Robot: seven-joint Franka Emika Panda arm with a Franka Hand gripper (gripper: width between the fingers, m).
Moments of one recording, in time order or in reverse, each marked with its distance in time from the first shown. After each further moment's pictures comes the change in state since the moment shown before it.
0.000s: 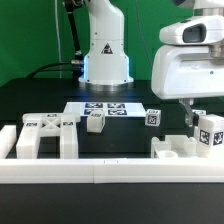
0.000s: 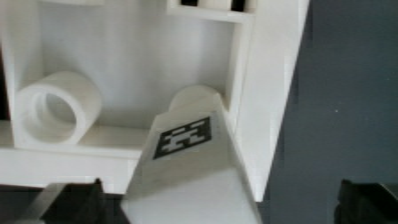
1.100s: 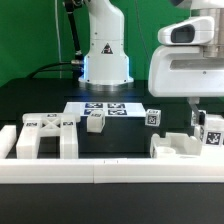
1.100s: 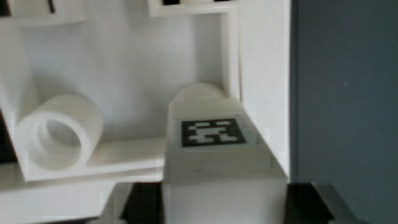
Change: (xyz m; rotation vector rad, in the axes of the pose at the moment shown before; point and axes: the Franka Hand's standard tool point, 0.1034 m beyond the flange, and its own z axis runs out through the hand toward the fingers) arm 0.000 0.009 0.000 -0.003 0.001 0.358
